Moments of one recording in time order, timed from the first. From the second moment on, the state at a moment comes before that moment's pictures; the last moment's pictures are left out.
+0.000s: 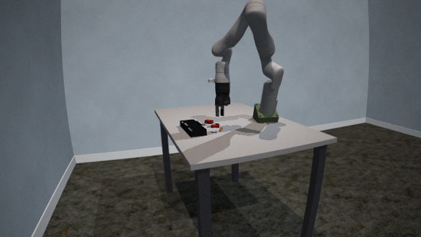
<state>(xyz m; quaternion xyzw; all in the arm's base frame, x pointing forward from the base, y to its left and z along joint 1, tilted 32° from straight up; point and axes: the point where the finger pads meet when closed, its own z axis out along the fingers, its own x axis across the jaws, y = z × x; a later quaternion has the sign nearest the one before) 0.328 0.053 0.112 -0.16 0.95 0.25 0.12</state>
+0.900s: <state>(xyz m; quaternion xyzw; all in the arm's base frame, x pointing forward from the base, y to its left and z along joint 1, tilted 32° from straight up) 0.325 0.056 0.109 0.23 0.93 0.27 0.00</state>
